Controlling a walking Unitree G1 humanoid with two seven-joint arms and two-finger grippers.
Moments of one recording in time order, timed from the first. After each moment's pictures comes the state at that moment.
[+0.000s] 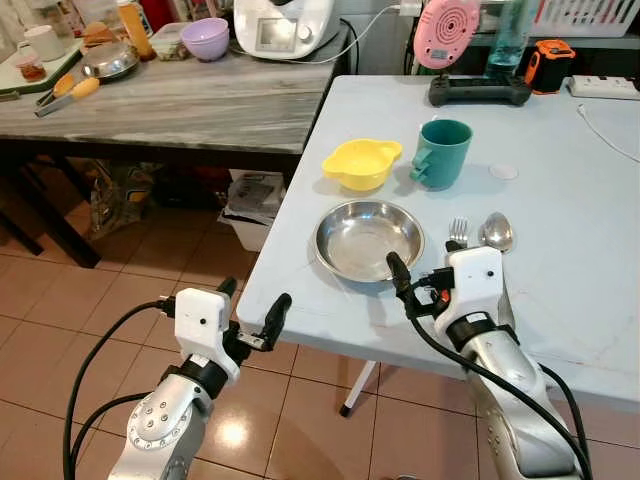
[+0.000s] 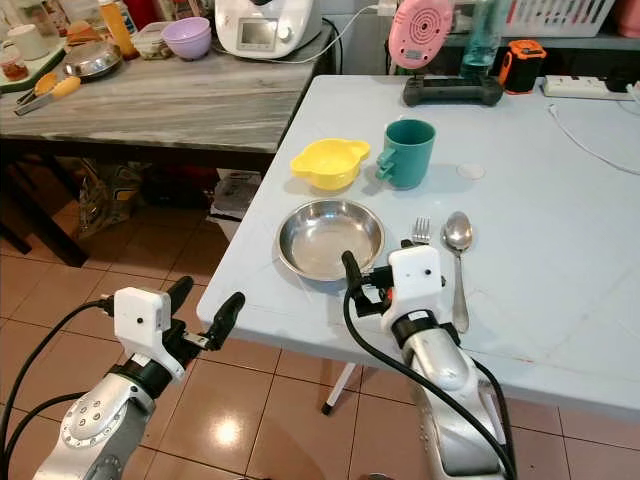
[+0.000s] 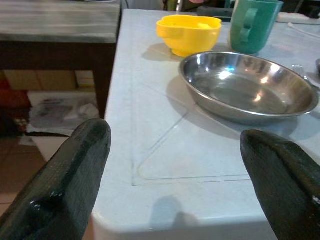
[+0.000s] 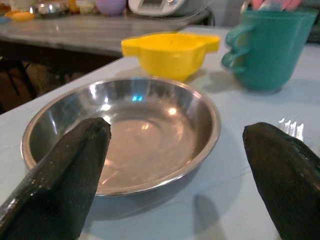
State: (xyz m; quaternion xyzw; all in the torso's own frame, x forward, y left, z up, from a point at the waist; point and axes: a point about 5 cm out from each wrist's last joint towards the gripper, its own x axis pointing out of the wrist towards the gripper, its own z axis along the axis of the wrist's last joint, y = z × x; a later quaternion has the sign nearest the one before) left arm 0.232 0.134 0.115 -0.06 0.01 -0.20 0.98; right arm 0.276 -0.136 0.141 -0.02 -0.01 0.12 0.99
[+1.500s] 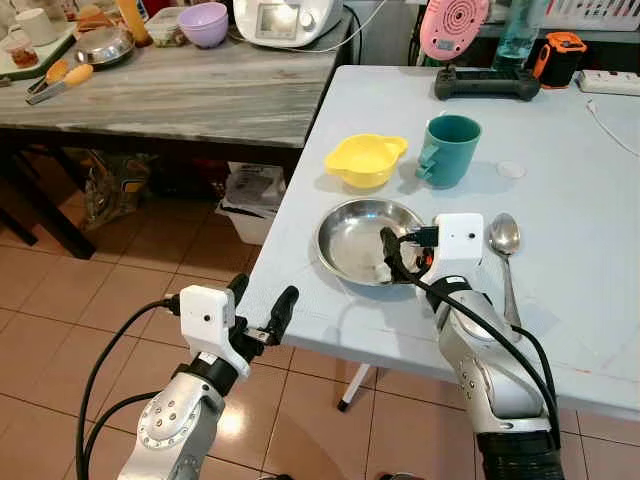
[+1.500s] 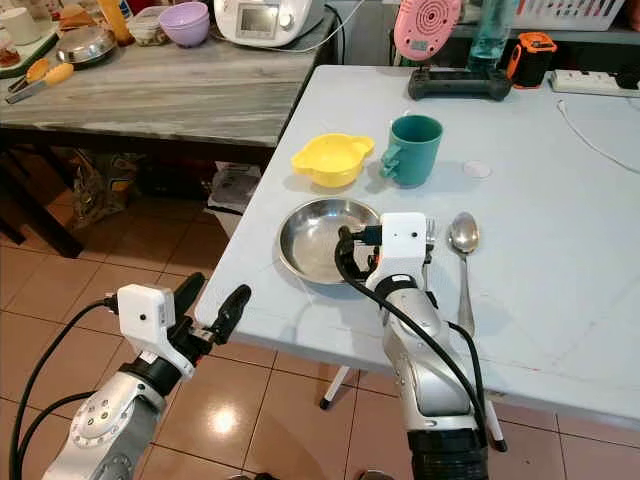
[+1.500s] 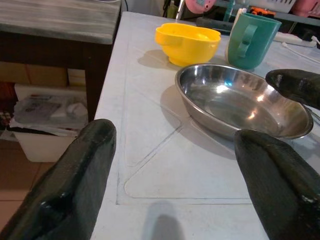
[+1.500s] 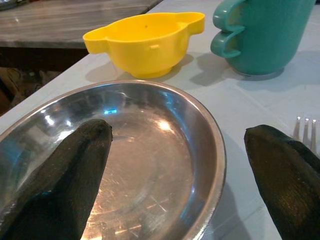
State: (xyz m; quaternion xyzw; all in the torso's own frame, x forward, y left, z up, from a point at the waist) left arm 0.232 0.124 0.121 -0.10 -0.01 -0.19 0.98; right arm 0.311 -0.122 0.153 0.02 0.04 0.06 1.00
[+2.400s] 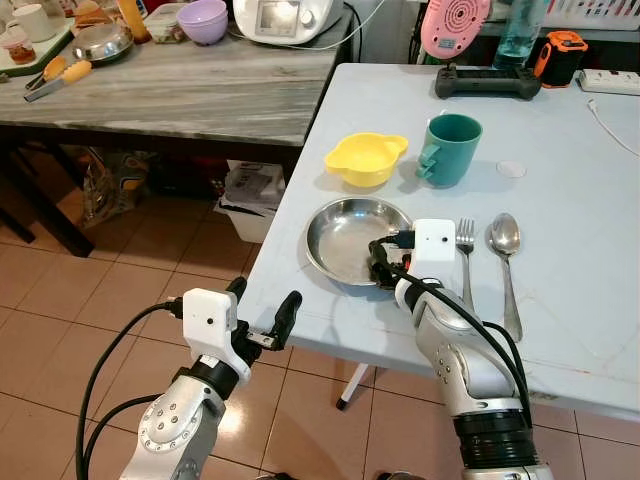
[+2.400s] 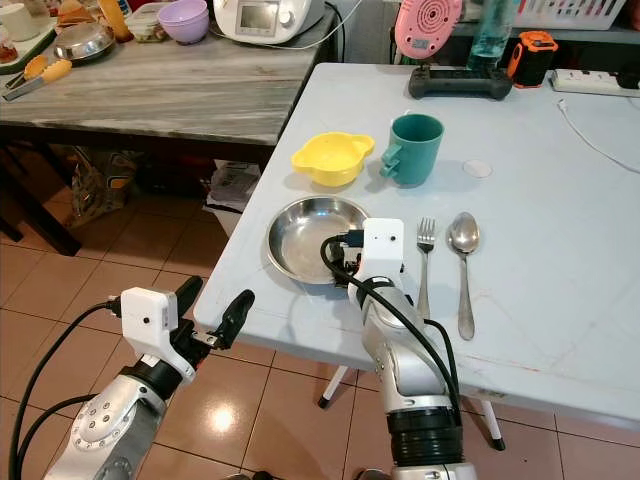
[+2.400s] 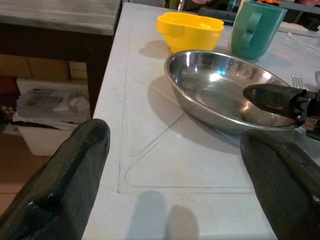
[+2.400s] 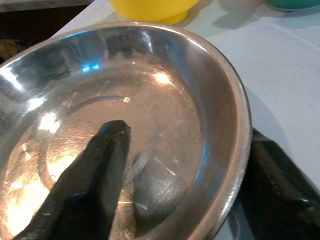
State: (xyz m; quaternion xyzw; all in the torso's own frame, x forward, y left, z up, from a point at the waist) left arm 0.230 0.124 0.118 -0.09 0.01 -0.19 0.98; right arm 0.324 -0.103 0.135 0.06 0.11 0.06 0.99
